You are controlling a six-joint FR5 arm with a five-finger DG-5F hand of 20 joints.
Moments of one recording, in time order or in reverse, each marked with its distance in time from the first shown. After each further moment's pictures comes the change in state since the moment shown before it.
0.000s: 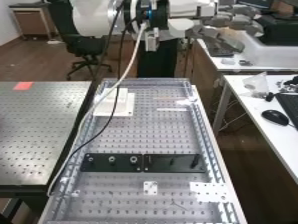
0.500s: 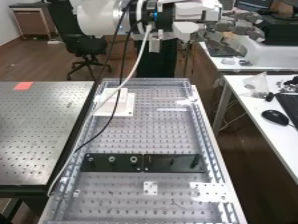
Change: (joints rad) arm 0.001 -0.030 0.046 -0.054 -0.021 0.002
